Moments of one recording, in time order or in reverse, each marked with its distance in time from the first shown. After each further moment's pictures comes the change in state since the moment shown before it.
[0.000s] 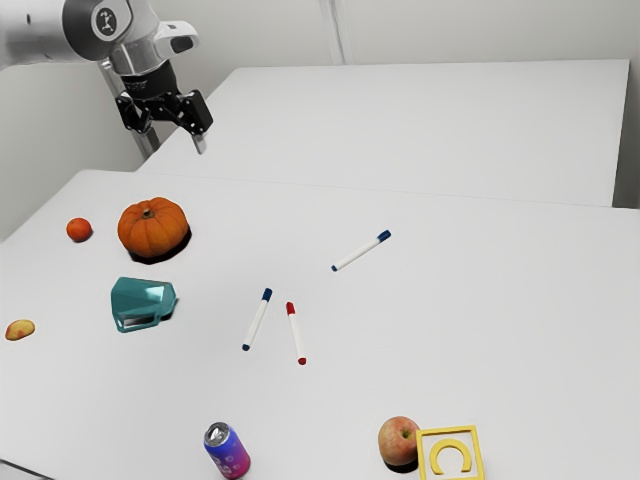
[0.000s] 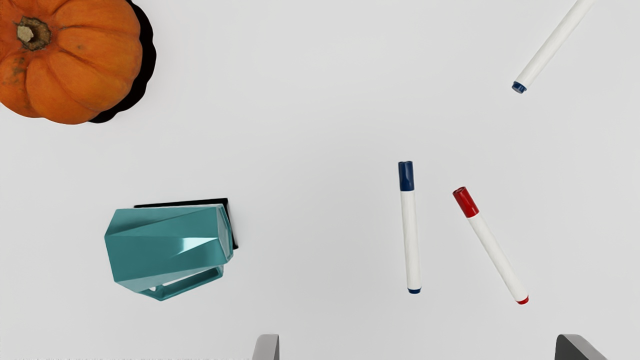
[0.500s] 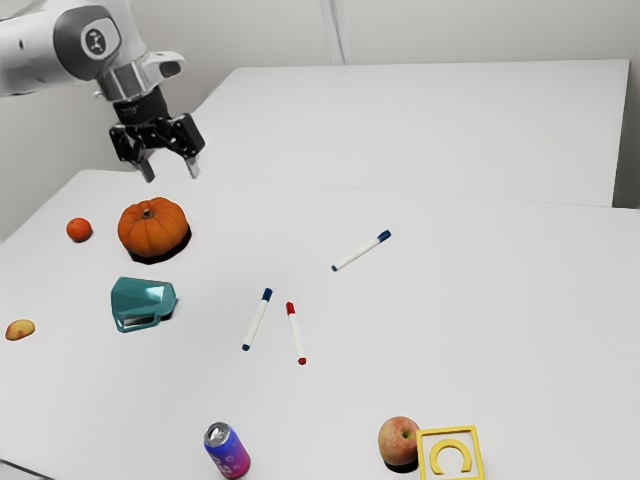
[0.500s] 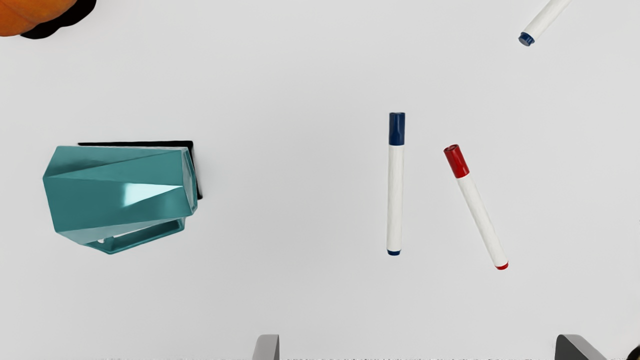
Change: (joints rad) arm 0.102 -0.019 -0.002 -0.123 -0.129 -0.011 0.002
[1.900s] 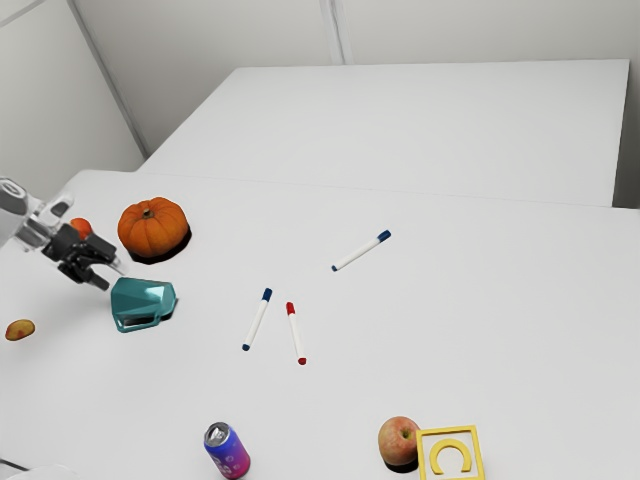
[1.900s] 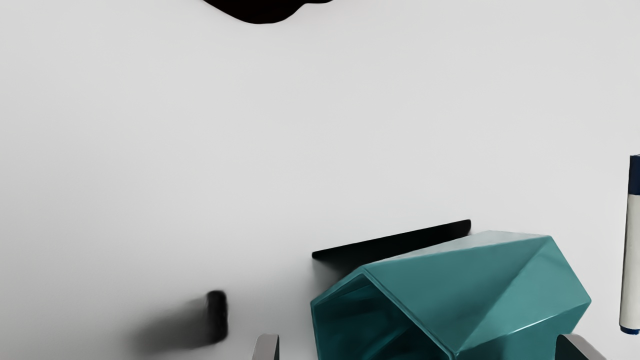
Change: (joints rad) arm 0.540 0.376 0.003 -0.166 -0.410 0.293 0.791
